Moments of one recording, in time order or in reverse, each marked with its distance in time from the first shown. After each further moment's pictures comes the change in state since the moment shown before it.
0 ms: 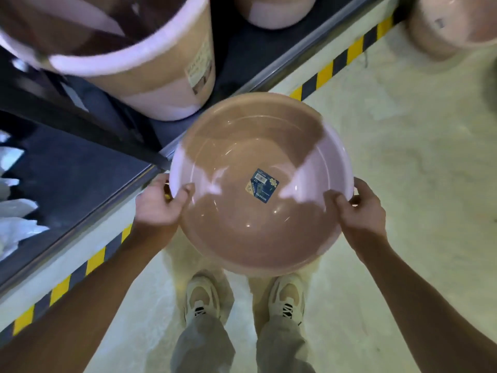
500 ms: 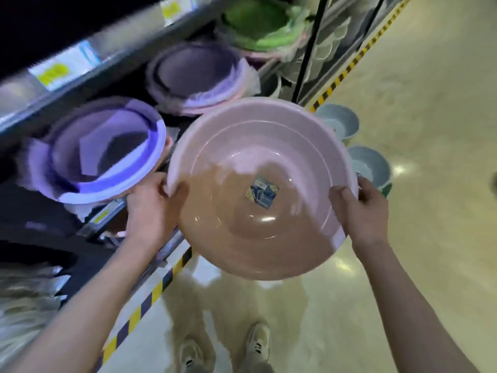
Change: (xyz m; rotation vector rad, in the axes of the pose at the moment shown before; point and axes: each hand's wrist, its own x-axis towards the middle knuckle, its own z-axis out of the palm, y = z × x) left_hand -0.164 0.438 -0.261 -0.139 0.085 0.433; right_hand -0.155 -0.242 -0.424 0.450 0.395 -0.146
